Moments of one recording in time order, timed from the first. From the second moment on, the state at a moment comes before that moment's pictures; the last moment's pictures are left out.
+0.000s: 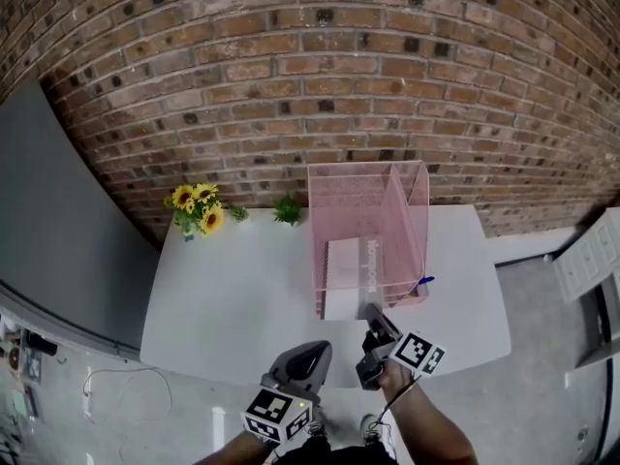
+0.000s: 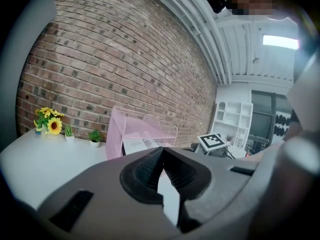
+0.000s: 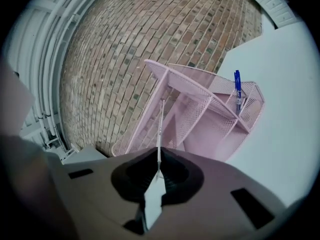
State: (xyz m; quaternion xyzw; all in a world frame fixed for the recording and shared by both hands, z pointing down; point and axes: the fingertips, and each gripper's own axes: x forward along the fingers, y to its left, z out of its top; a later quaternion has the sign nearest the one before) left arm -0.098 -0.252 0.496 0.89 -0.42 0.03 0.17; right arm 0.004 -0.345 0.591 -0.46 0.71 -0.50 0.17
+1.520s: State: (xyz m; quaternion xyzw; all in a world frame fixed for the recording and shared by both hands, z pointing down) left arm -0.081 -0.261 0.507 0.90 -0.40 0.04 0.19; right arm -0.011 -0.371 0.602 -0.44 0.85 -0.18 -0.23
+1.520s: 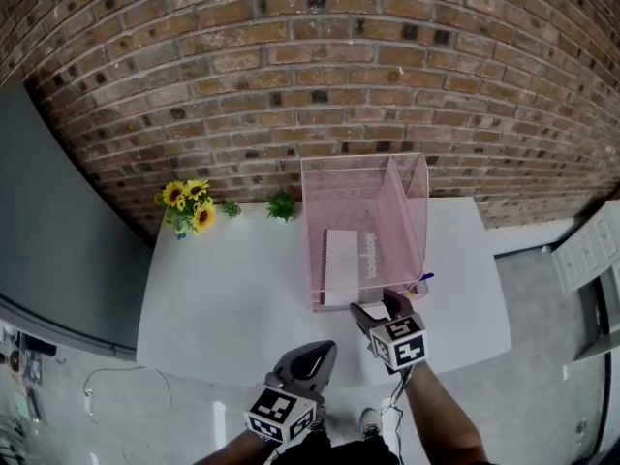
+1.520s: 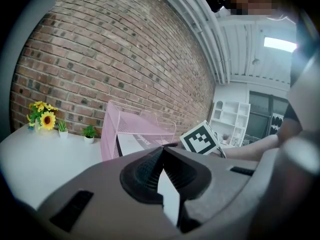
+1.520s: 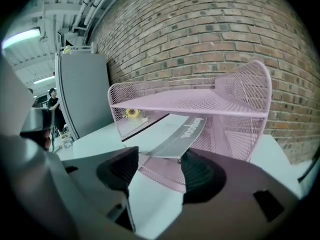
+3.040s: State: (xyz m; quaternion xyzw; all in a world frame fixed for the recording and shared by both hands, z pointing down) left arm -0.058 -0.244 0.505 0.89 -0.42 0.04 0.19; right arm 0.026 -0.347 0.593 -0.50 0.82 -0.13 -0.23
